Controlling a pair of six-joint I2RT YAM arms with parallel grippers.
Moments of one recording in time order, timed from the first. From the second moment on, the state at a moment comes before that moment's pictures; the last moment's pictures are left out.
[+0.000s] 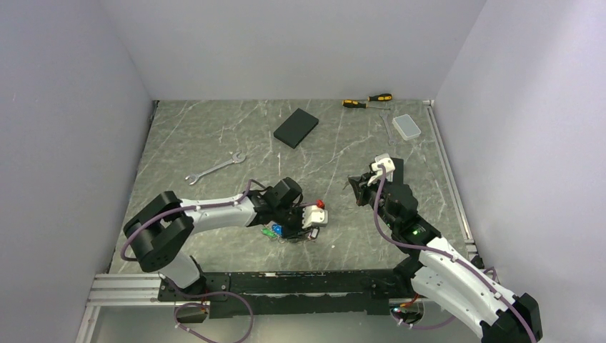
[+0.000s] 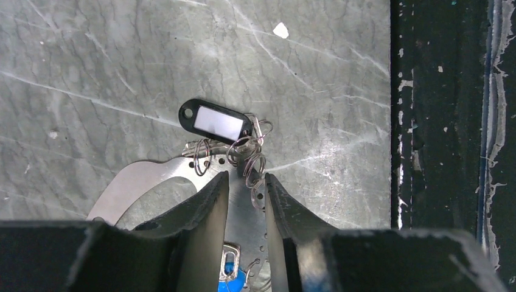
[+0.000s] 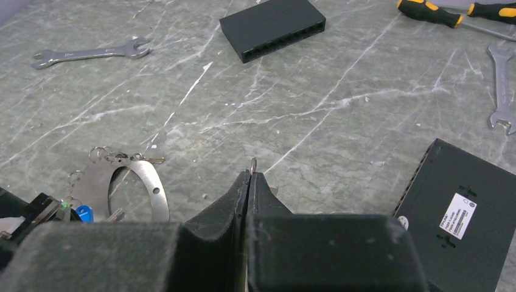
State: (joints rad) left arm -0.94 1.56 0.83 -0.19 0.49 0.50; right arm 0.58 0.69 0.40 0.12 0.09 0.12
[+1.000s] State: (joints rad) left arm -0.93 1.62 0.82 -0.18 0.50 0.49; right arm 0.58 0.69 0.40 0.12 0.09 0.12
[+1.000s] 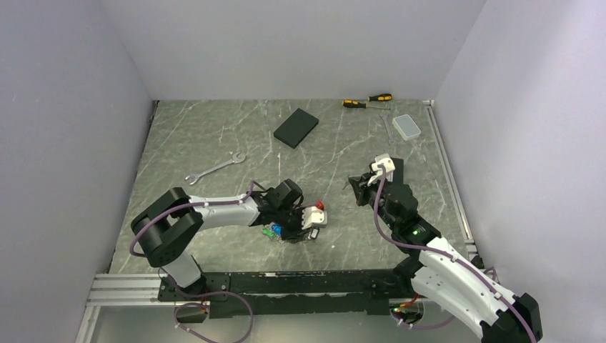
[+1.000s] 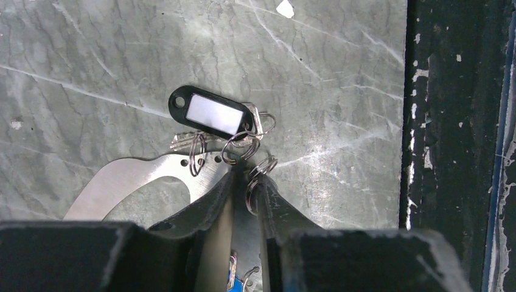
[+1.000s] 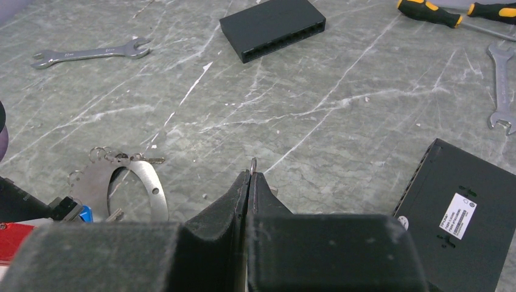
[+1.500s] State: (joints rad) left arm -0.93 1.62 0.82 -0.19 0.52 0.52; right arm 0.58 0.69 0.40 0.12 0.09 0.12
